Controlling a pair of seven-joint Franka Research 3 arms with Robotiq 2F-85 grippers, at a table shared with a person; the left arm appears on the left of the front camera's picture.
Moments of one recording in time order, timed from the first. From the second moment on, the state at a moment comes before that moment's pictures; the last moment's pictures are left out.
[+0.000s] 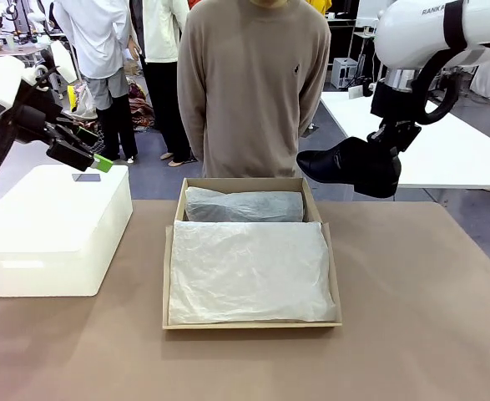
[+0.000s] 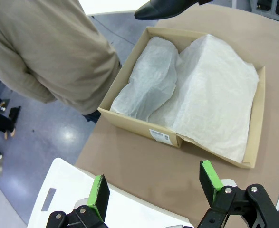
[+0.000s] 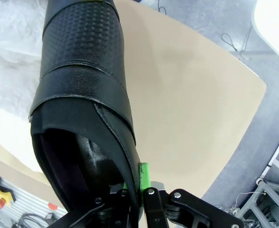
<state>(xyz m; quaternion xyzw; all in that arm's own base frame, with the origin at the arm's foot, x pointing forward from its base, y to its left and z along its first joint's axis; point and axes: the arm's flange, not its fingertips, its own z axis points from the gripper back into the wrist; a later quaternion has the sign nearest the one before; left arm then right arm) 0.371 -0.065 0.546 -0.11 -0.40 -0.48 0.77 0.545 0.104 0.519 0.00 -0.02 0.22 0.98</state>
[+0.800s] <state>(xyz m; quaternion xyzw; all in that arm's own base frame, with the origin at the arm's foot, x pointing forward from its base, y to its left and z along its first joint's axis) 0.371 -0.065 0.546 -0.11 -0.40 -0.48 0.77 0.504 0.192 0.540 -0.02 -0.02 0.00 1.00</state>
